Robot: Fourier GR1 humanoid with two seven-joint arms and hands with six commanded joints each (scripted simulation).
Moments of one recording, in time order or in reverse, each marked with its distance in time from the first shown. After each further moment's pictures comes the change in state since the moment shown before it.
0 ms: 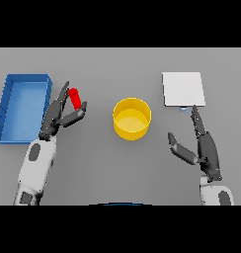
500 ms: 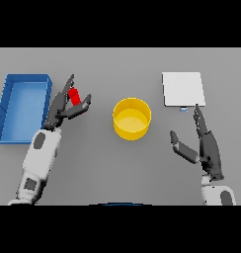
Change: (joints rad) left arm -0.134 -0.004 0.039 0.179 0.004 0.000 -0.048; right arm -0.003 -0.002 -0.013 -0.013 -0.021 0.003 0.029
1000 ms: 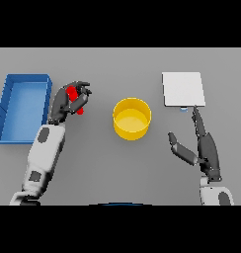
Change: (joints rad) left arm -0.088 -0.033 0.059 0.116 0.025 0.060 -0.029; right arm 0.012 0.009 0.013 0.002 0.029 -0.015 -0.008
